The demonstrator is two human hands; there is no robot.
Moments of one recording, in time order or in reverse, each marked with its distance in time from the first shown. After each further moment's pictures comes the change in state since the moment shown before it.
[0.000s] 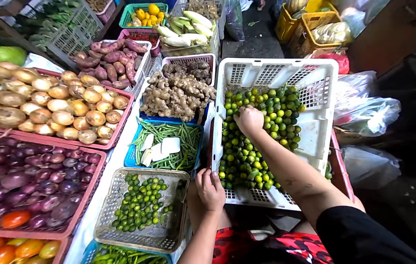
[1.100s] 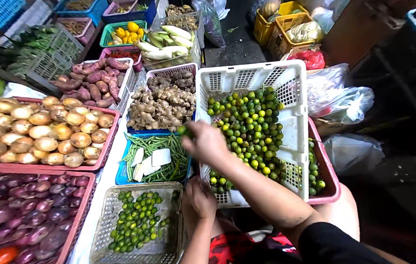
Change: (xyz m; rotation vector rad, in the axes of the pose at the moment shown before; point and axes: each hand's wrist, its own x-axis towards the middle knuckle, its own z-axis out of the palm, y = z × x) left_hand -0.001 0.003 -0.004 0.073 -0.057 0.020; right_hand -0.112 -0.084 -0.074 0.463 0.052 -0.359
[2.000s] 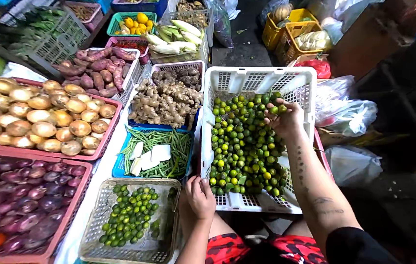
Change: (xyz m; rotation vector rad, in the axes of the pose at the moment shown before) left_hand -0.002 -0.004 0.005 -0.056 0.066 -0.008; right_hand 0.011 0.215 -0.092 1.300 0.421 0.663
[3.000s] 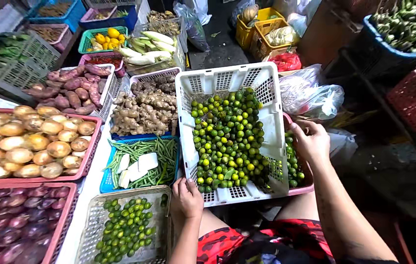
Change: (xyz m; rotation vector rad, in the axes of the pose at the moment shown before) left_hand 0.002 0.002 -0.001 0.037 -0.050 -0.030; right_hand -0.122 -0.034 -0.123 -1.121 0.410 -0.446
